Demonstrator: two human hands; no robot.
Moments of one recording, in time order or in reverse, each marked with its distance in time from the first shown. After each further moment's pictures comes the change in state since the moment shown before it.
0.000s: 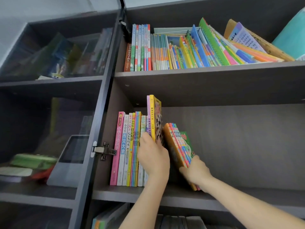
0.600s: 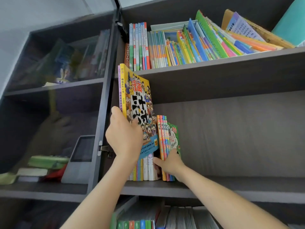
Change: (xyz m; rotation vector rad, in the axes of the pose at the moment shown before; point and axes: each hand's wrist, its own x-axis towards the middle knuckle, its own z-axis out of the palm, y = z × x) left_hand 0.038 0.015 -0.094 0.027 0.161 0.135; right_hand -0.002 -0.050 0.054 0.346 -0.210 -0.074
